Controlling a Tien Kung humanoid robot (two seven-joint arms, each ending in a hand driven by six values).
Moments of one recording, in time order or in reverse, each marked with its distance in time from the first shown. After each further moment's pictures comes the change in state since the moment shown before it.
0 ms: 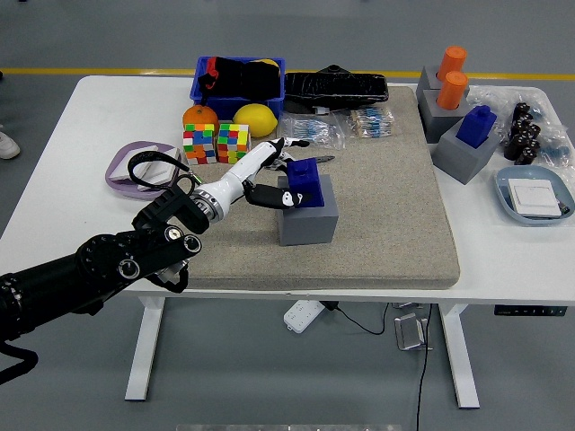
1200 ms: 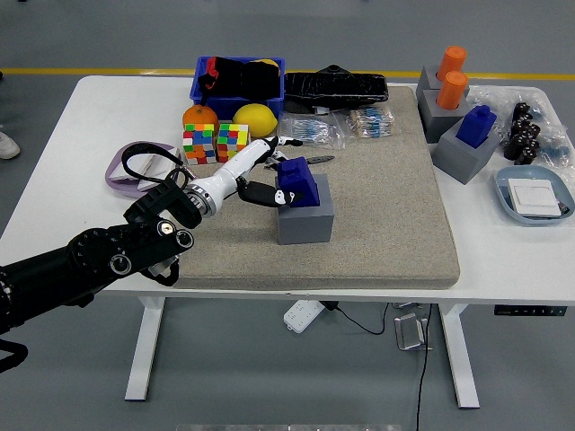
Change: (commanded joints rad) left arm -0.026 0.035 0.017 -0.015 0.032 -0.018 0.038; right arm 0.002 -0.003 0.000 0.002 0.007 0.000 0.000
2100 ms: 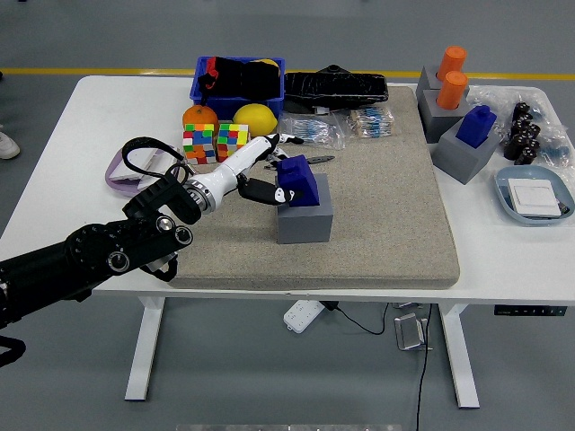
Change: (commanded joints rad) left arm -0.017 0.012 0.000 -0.015 0.035 -0.014 0.027; right arm -0.004 0.002 0.012 0.000 -0.005 0.000 0.001
